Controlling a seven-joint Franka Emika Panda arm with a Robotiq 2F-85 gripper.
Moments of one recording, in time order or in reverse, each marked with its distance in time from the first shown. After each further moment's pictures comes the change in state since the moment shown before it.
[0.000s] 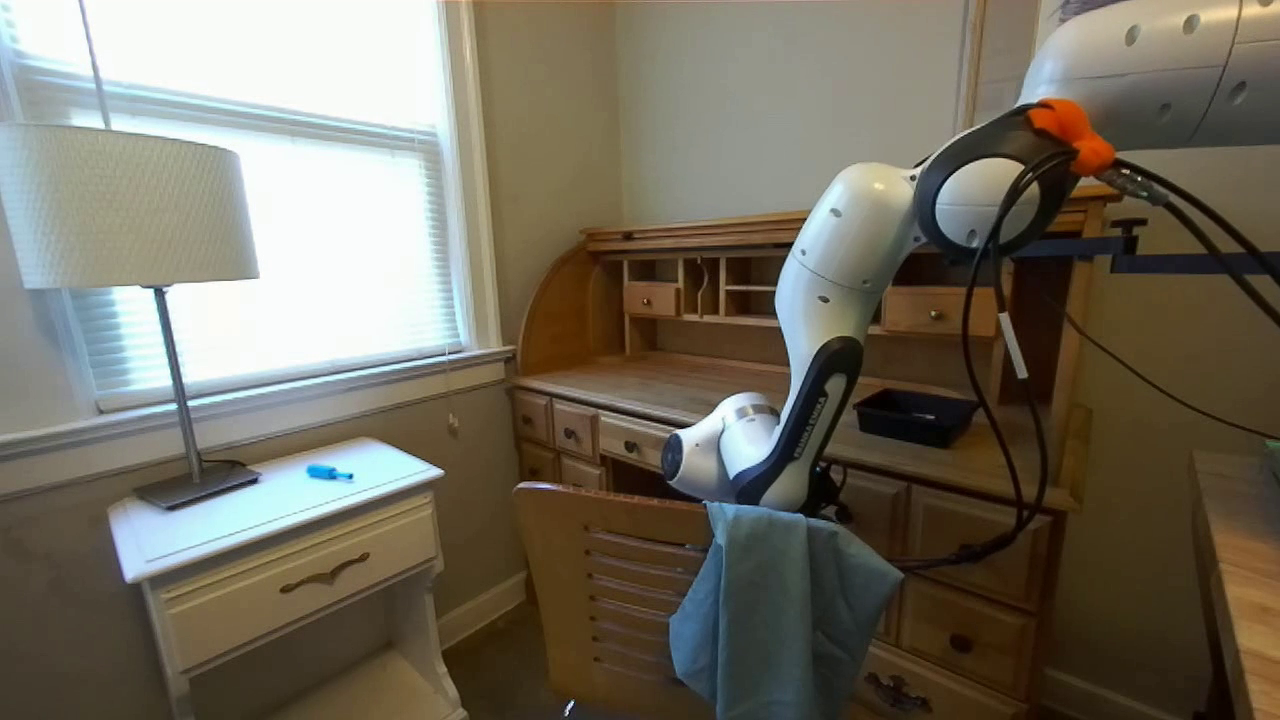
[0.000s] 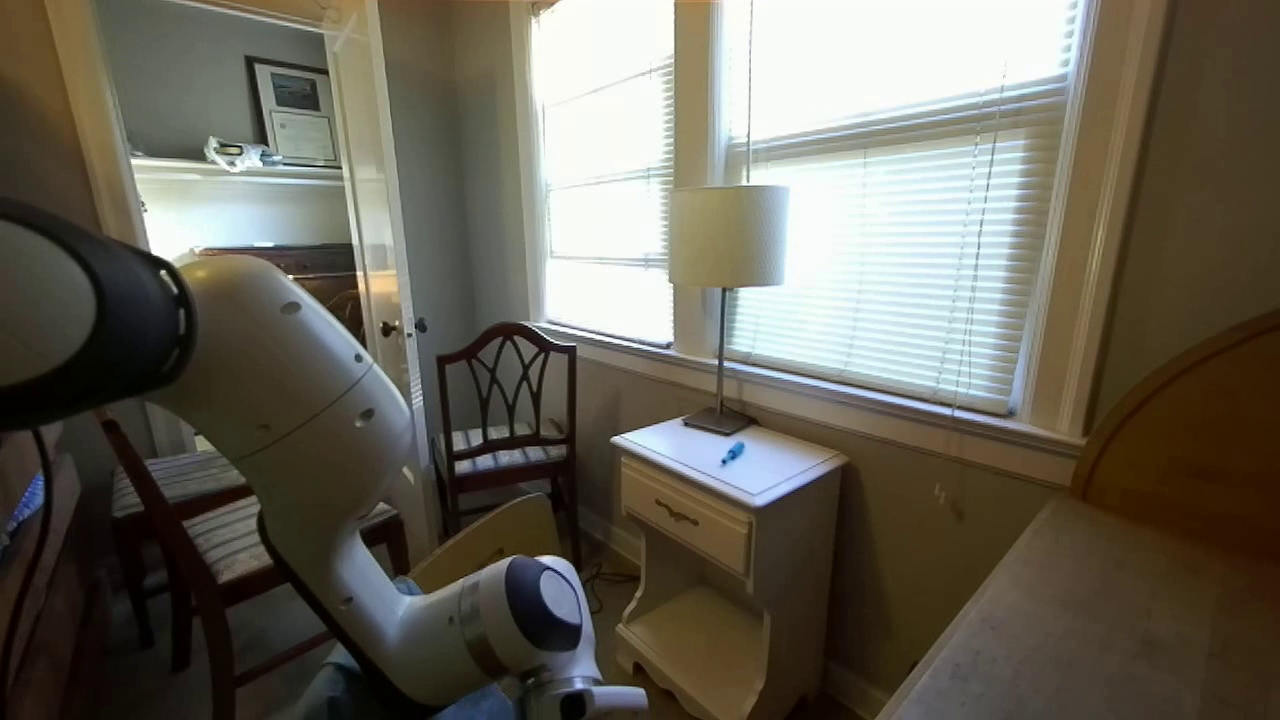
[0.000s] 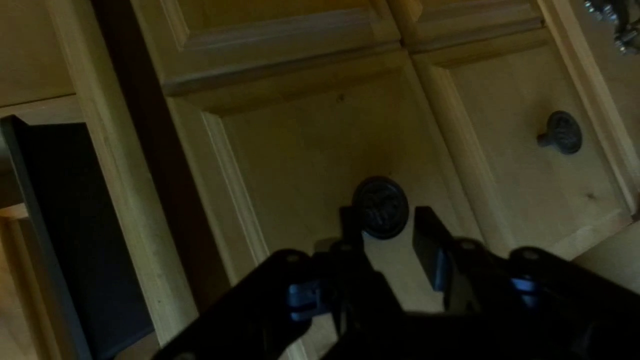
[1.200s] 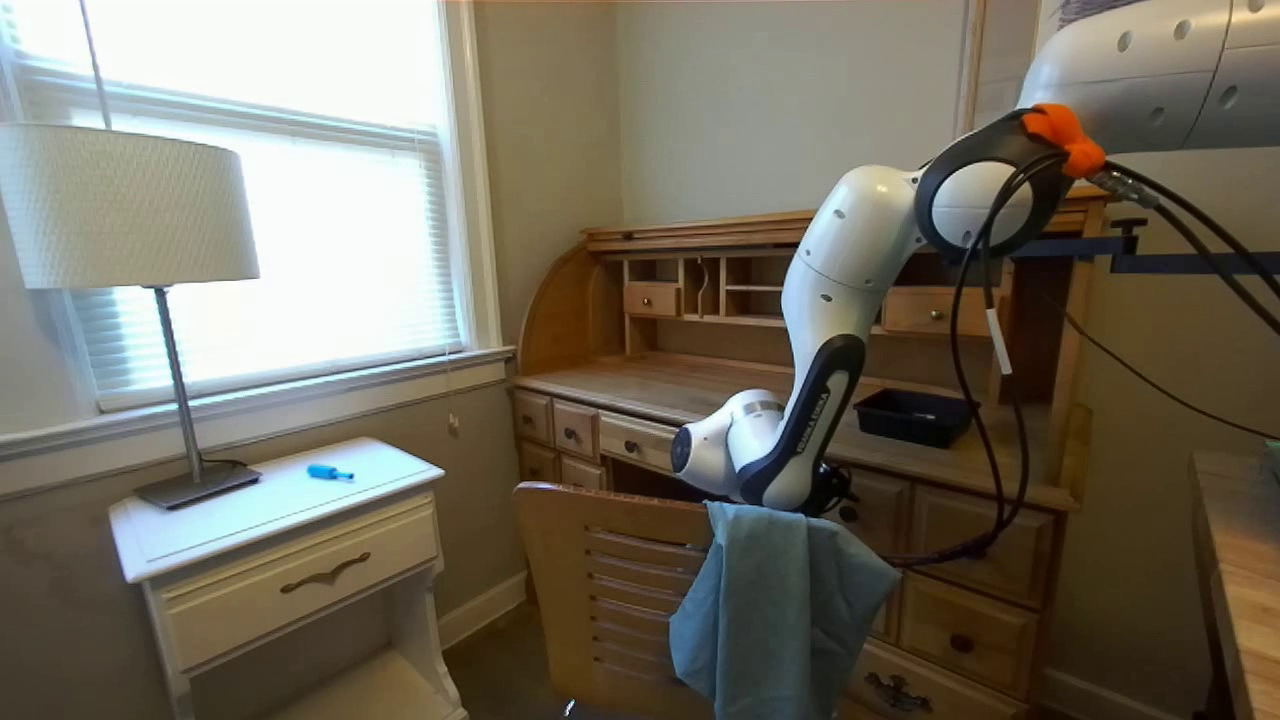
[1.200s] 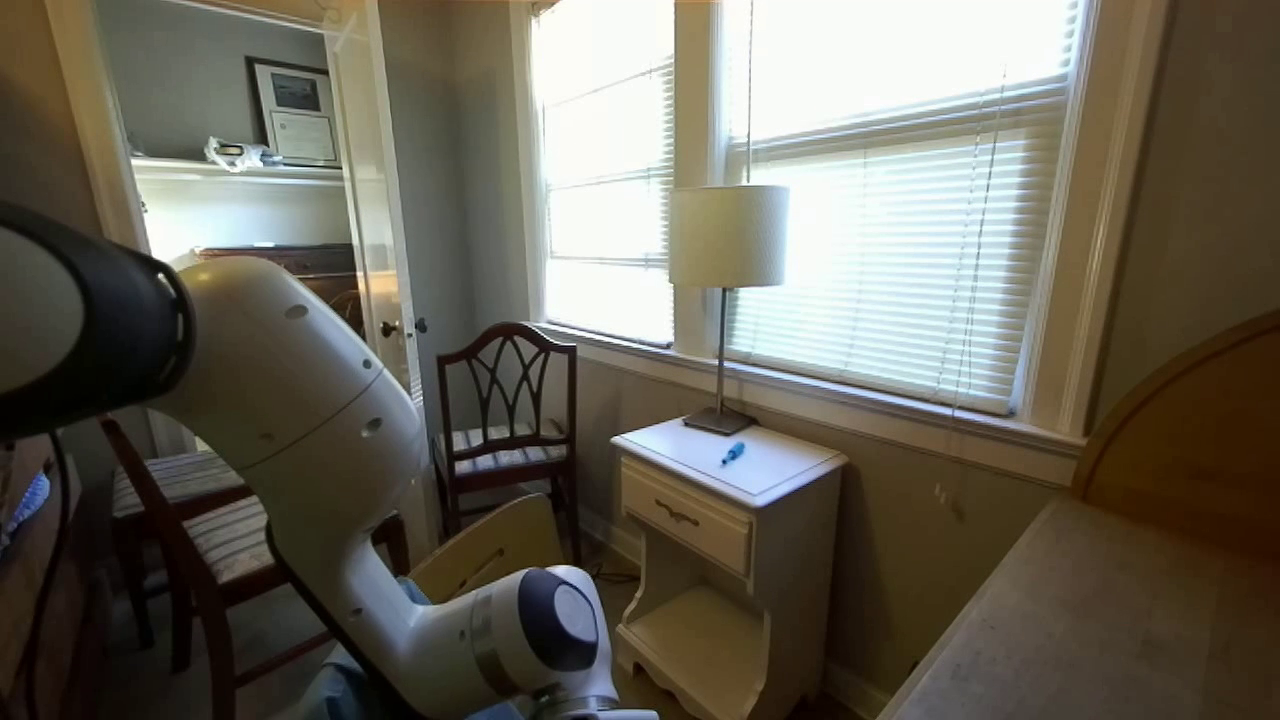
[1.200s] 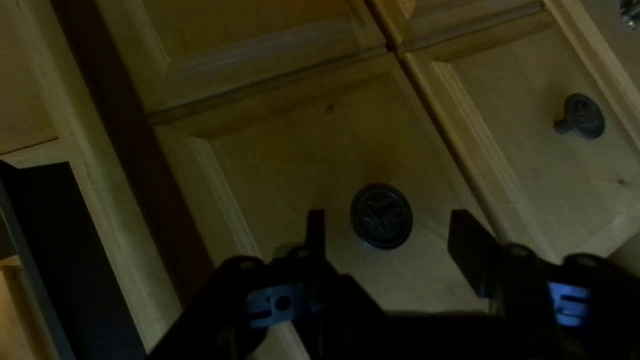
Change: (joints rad) arm -0.044 0.002 0.001 0.003 0.012 0.010 0.084
